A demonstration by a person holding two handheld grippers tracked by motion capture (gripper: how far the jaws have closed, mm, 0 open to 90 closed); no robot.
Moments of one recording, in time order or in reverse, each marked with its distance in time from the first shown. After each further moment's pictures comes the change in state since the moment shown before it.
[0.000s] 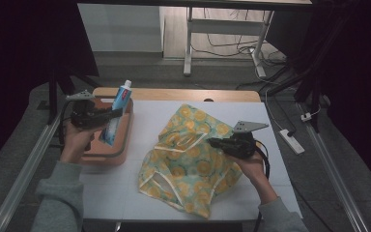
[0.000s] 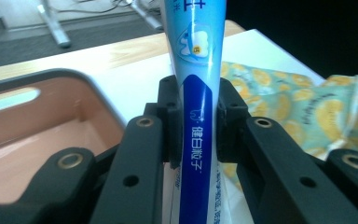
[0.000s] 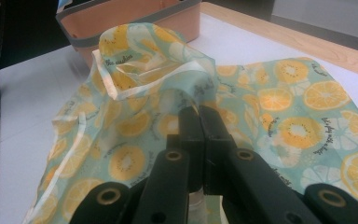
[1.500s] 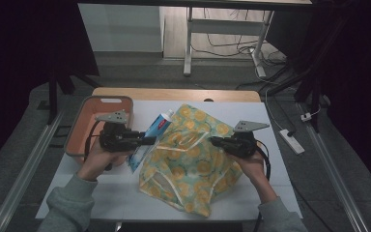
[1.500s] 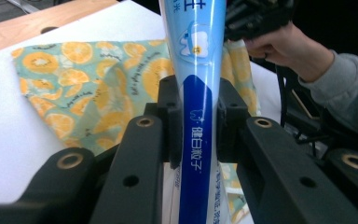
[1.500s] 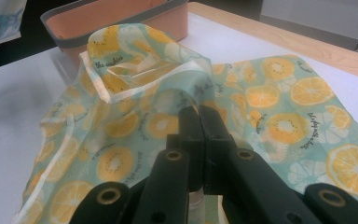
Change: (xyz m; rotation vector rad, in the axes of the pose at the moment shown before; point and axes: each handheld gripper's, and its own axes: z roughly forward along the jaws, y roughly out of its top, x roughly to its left) left arm -0.091 -0.012 0.028 0.111 -0.356 0.198; right arm -0.004 -0.002 0.001 -0.005 -0.036 0.011
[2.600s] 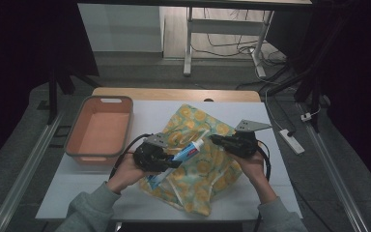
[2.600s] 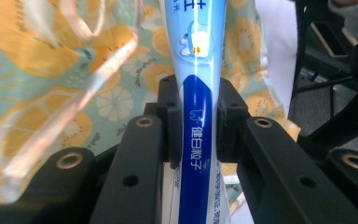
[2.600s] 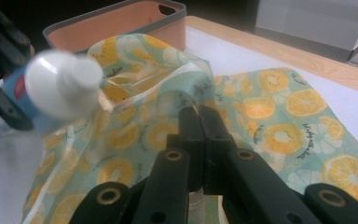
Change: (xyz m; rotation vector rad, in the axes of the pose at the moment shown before) left arm -0.041 -0.010 0.088 0.255 0.033 0.087; right arm 0.003 0.003 -0.005 -0.054 -0.018 0.006
